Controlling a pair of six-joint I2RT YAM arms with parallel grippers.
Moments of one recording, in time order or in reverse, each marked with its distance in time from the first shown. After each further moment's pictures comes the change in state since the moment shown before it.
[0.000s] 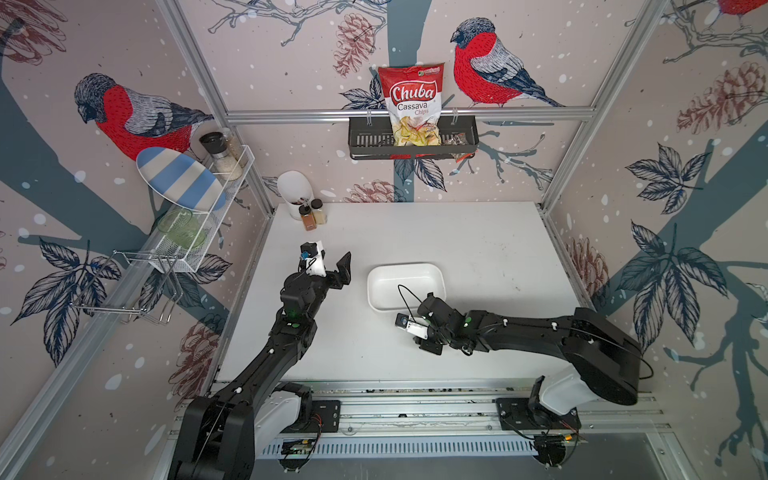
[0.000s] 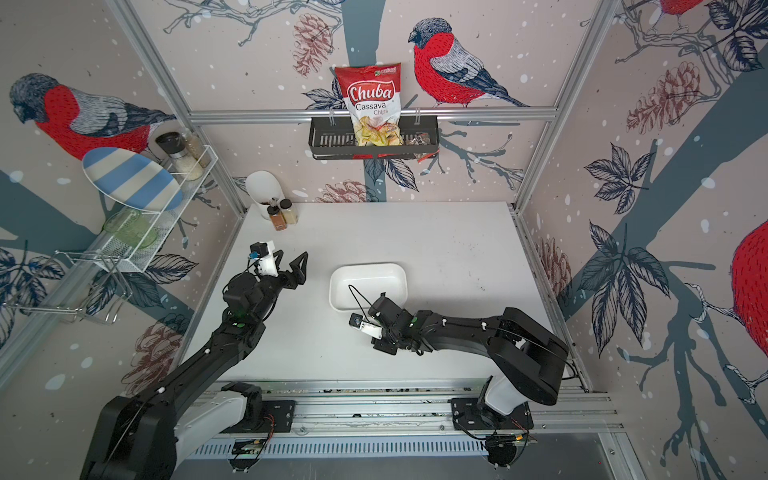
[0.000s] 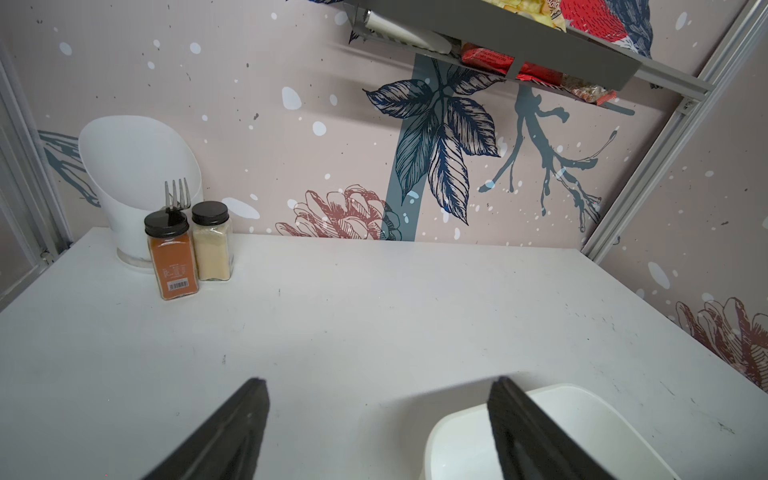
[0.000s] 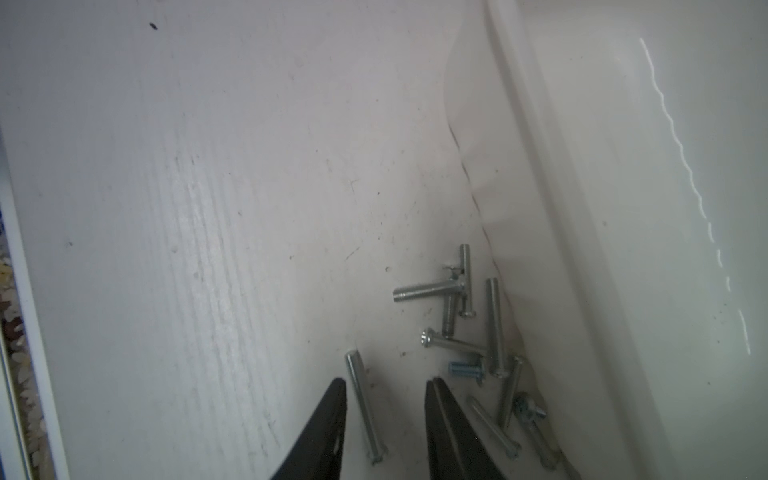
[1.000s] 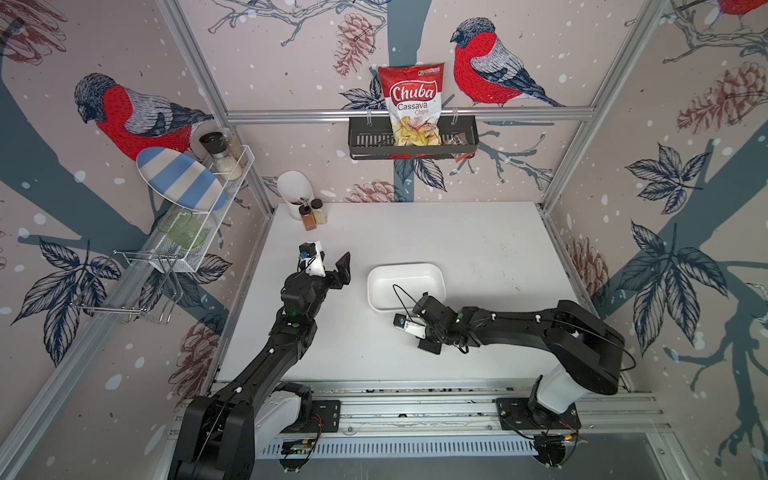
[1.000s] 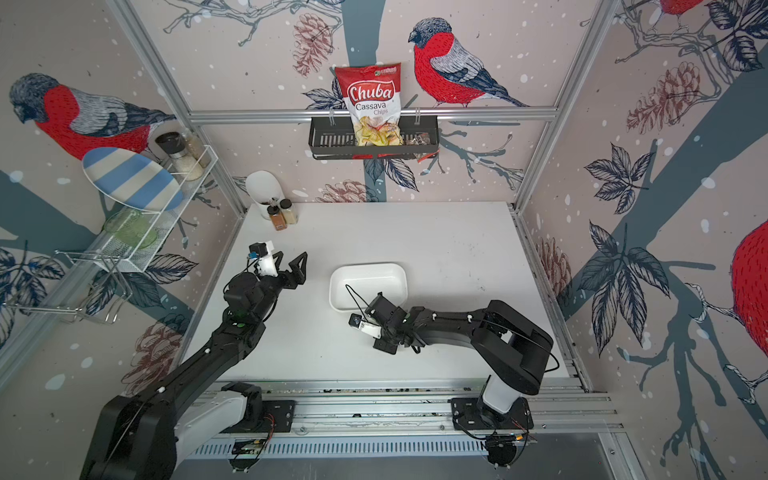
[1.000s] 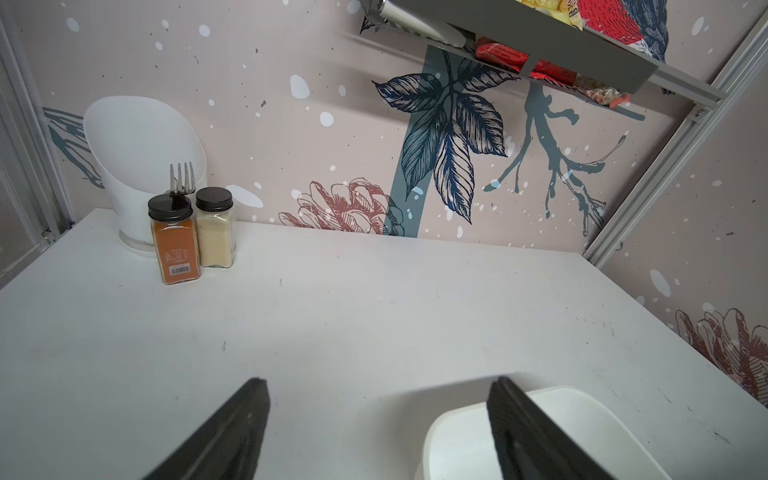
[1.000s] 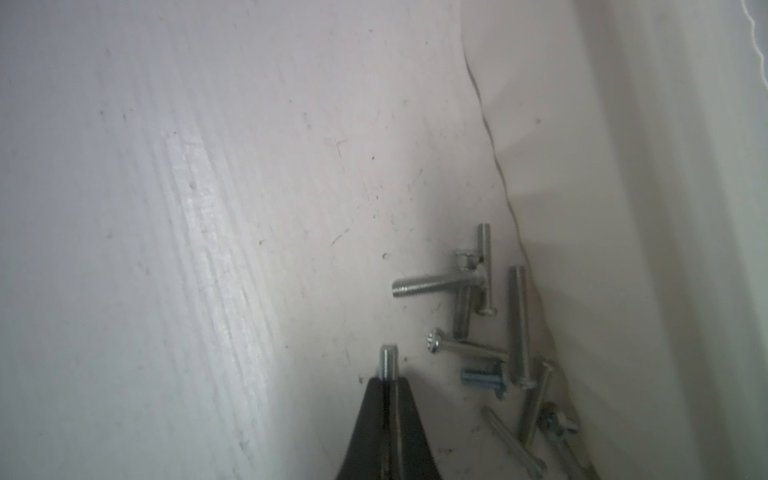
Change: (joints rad) left arm 0.000 -0.012 0.000 -0.019 -0.011 -0.053; right arm -0.019 0.091 0.049 -0.045 0.012 0.001
